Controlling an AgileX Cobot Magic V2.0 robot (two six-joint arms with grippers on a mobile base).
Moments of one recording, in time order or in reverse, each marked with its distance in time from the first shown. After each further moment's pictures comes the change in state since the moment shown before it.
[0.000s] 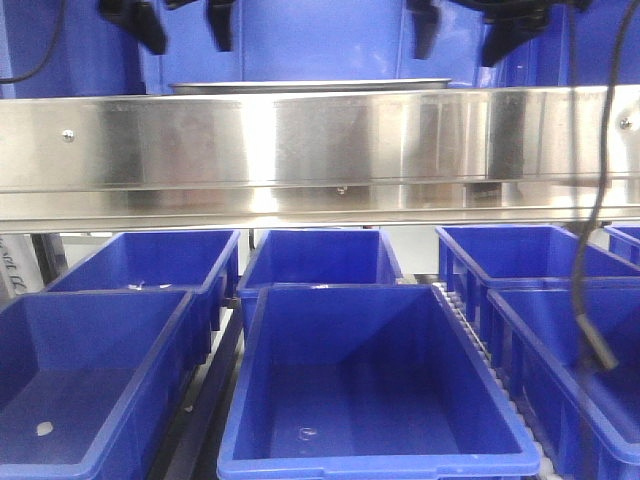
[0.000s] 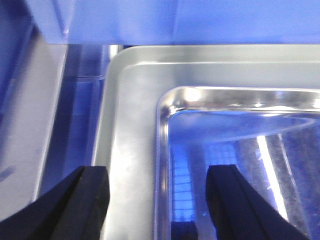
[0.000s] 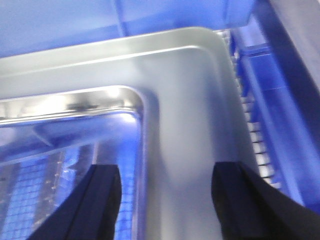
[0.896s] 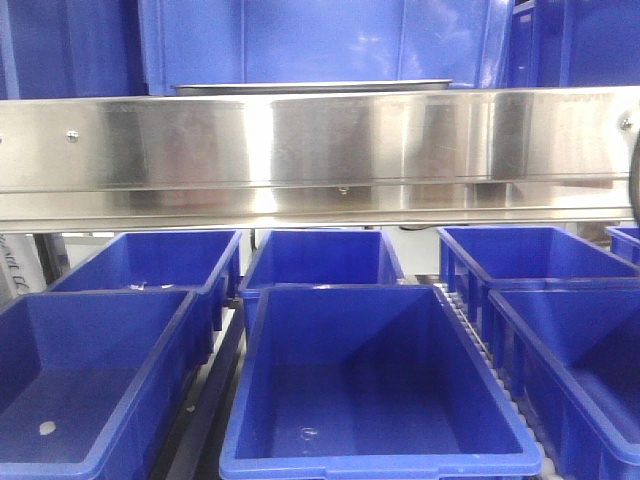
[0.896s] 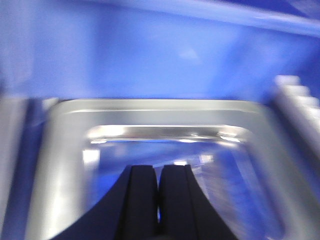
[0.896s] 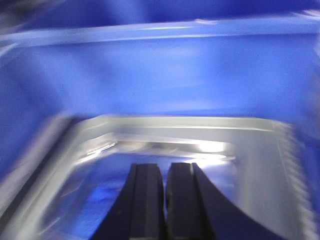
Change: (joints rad) left arm -0.066 -0.284 0.068 -0.184 -0.083 0.090; right arm 0.164 -0.351 0.087 -0.002 -0.110 -0.119
